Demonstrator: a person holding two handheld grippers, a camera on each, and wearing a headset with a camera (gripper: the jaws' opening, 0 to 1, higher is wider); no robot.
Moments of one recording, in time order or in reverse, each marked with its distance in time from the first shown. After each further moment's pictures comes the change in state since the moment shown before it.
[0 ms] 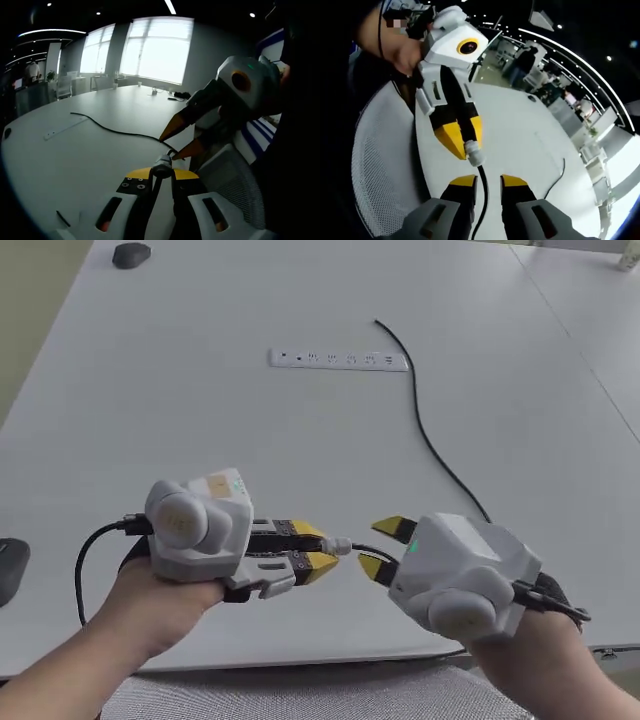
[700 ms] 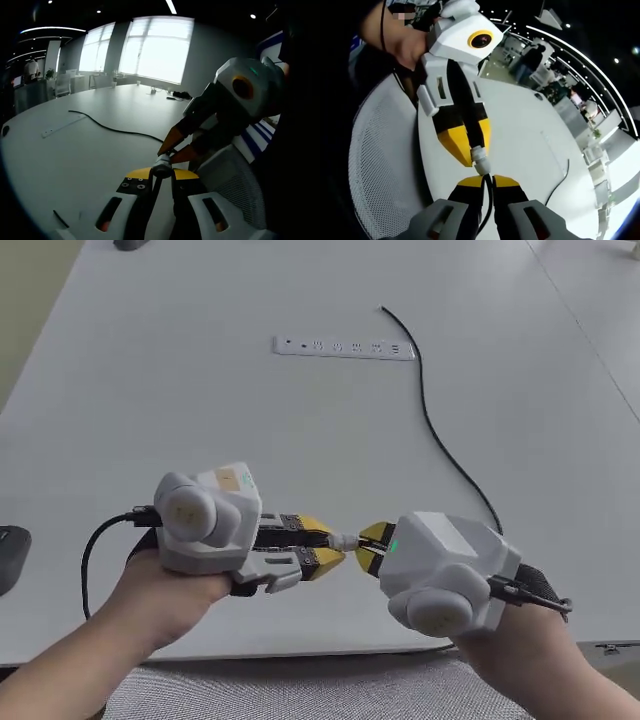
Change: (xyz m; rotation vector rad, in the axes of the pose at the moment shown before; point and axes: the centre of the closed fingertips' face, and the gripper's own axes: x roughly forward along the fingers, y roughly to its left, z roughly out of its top) left arm 0.005 0.000 -0.005 -0.011 0.004 -0.017; right arm 0.014 0.008 -0.003 -0.021 0.031 0.024
